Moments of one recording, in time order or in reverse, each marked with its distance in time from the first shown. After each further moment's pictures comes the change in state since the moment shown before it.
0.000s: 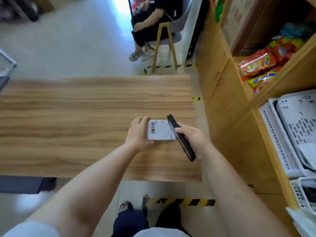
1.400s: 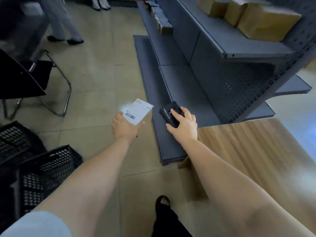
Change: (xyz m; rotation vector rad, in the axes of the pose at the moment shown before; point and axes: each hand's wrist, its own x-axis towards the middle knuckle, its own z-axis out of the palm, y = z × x) left_hand -0.511 -0.751 -0.276 -0.514 1.253 -1.516; right_hand -0.103 0.172 0.990 -1.336 -0.830 -1.189
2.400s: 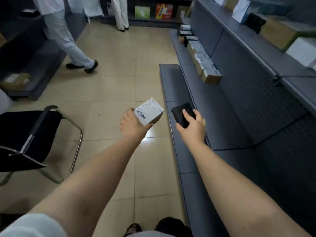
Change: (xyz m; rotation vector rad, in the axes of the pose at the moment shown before) left_hand 0.741 0.165 0.053 0.156 0.015 0.082; right_hand 0.733 -0.229 0.176 0.196 0.117 0.029
